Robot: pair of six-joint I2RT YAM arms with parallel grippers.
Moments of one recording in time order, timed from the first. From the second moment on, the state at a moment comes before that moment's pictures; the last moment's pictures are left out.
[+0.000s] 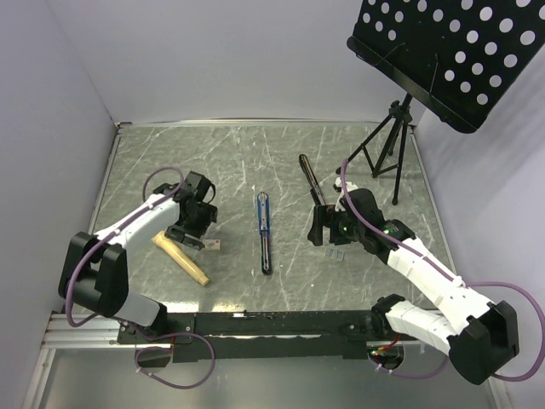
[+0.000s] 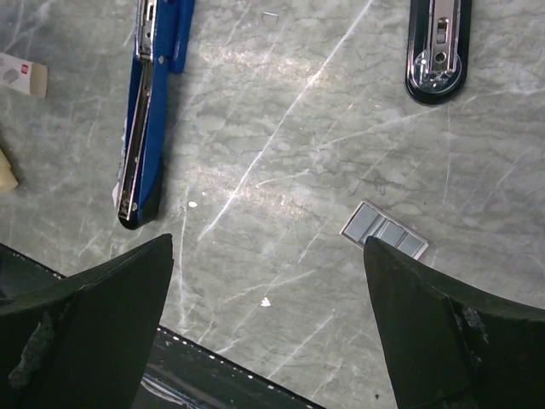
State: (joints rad) left arm -0.39 1.45 1.00 -0.88 -0.16 -1.59; right arm 0.49 0.99 0.74 -0.55 -0.10 0.39
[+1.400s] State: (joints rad) left arm -0.39 1.68 1.00 -0.82 -0.13 -1.63; right arm 0.49 1.05 0.86 -0.57 -0.03 0.22
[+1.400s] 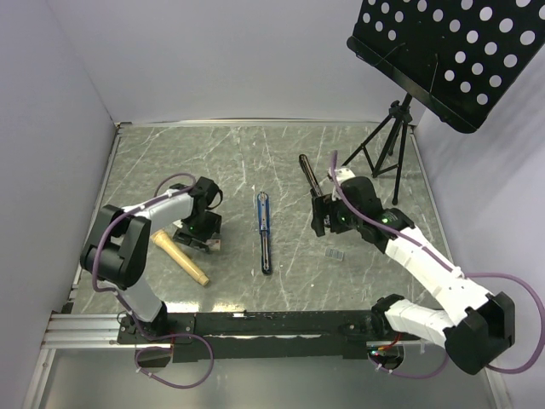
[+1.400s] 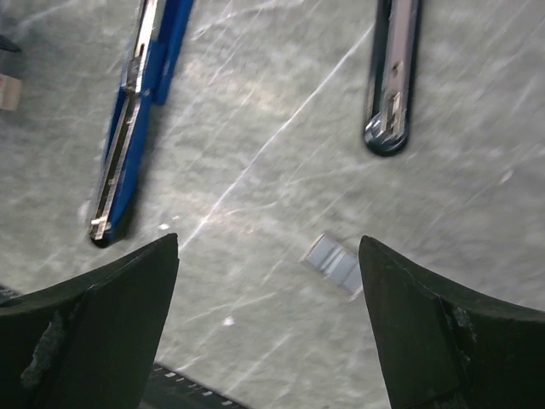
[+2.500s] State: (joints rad) left arm -0.10 1.33 0.97 -0.72 -0.13 -1.27; right arm 0.49 1.41 0.84 -0.67 -0.20 -0.57
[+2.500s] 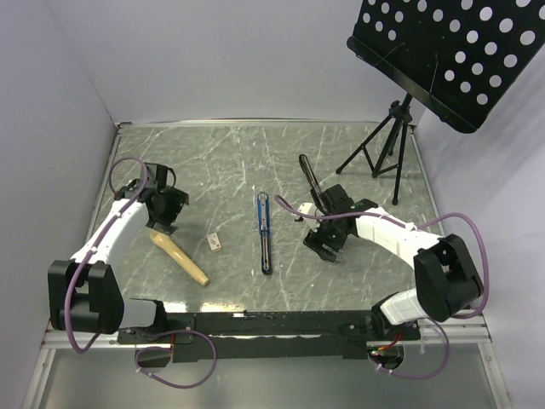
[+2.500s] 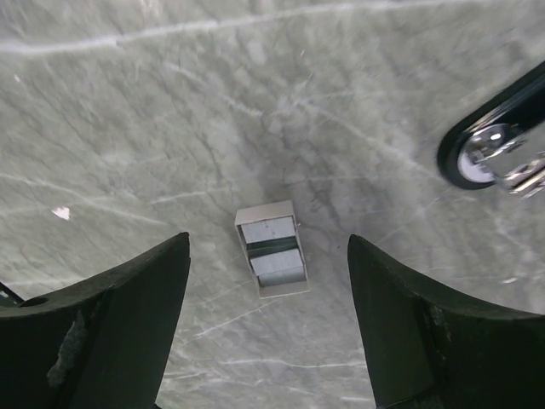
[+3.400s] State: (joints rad) left arm -0.08 1.20 0.87 -0.56 0.03 -0.94; right arm 0.47 1.51 0.81 -0.65 -0.15 -0.60
